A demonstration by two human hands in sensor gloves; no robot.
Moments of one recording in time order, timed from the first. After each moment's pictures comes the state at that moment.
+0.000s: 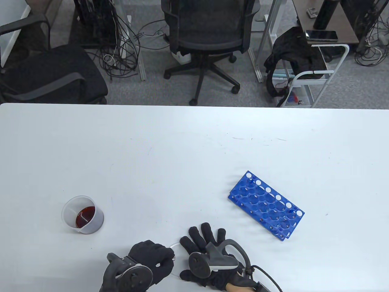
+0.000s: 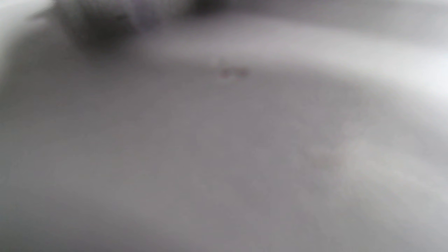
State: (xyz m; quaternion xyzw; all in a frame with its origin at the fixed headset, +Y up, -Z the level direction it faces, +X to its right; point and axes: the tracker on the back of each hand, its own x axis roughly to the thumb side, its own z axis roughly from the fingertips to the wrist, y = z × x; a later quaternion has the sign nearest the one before) left_hand -0.159 -0.694 -0.086 0.06 -0.24 0.20 0.95; right_hand 0.039 -0.813 -0.123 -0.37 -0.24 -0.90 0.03
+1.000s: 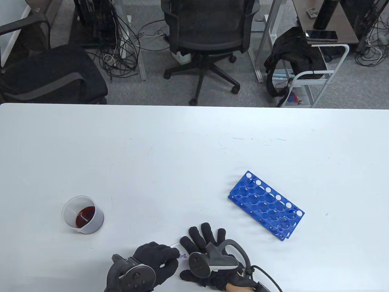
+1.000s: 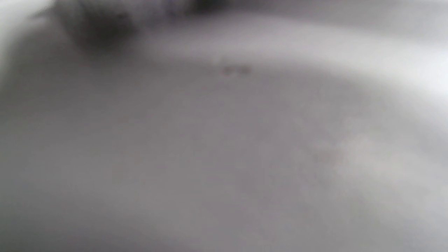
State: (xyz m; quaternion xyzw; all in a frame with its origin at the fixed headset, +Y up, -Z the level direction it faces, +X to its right) left_hand -0.153 -0.700 -0.085 0.06 -0.23 0.22 0.95; right_hand 0.039 -0.813 -0.123 -0.37 -0.24 -0.90 0.03
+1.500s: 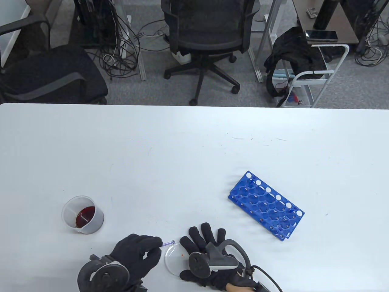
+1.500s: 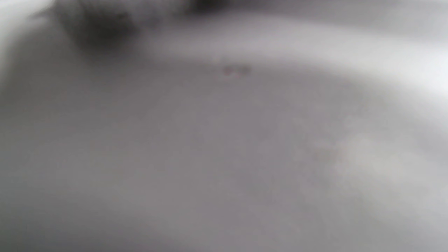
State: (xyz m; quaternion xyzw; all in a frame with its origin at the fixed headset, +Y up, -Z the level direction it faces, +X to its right) left_hand -0.207 -0.665 -0.085 0.14 -0.16 0.30 0.93; right_hand 0.039 -0.813 -0.123 -0.37 -0.24 -0.90 0.03
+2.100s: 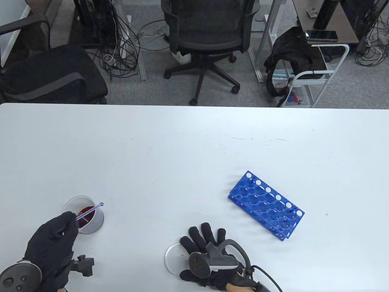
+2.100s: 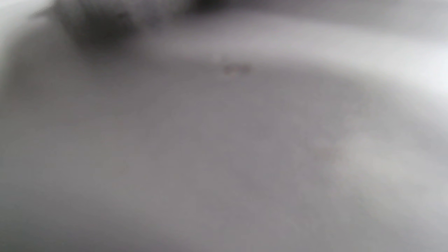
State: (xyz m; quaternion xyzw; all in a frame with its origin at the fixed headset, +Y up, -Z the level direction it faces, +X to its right) left_hand -0.359 -0.644 -0.076 0.33 0.13 0.32 0.88; right_hand 0.039 -0.813 -0.123 -0.37 -0.24 -0.90 0.03
